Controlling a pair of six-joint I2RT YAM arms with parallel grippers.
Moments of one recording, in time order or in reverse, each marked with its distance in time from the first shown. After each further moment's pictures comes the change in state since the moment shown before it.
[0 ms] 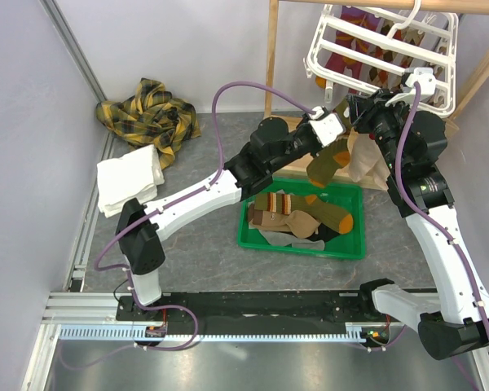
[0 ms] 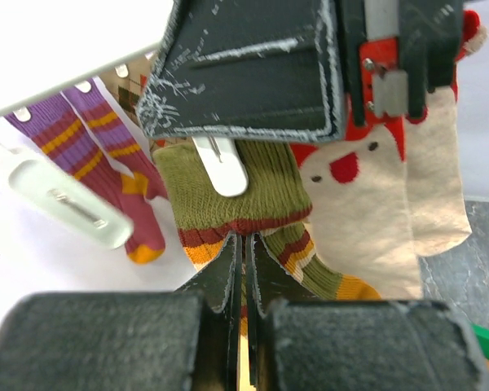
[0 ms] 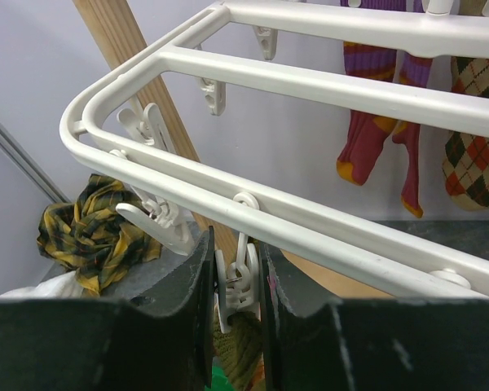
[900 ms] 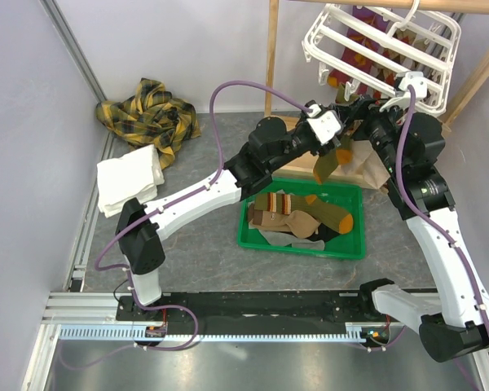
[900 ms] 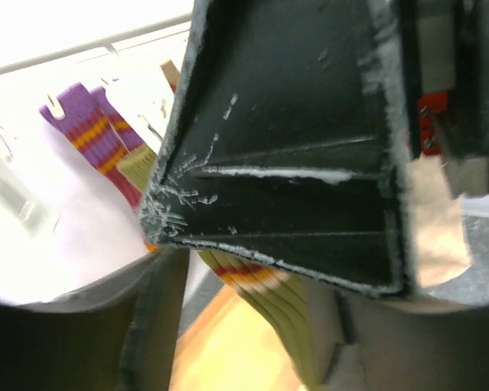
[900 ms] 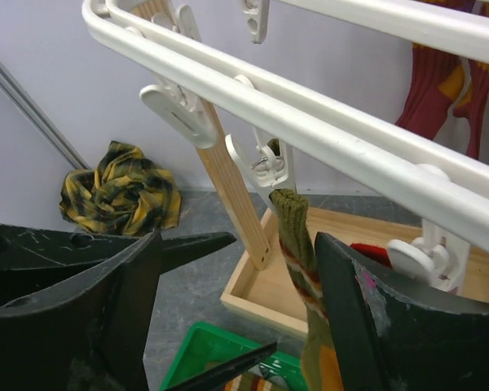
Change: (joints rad) left arm 0.005 0.006 0.007 0.034 -0.003 -0.020; right arm 0.009 -0.010 0.000 -0.076 -0.063 0.019
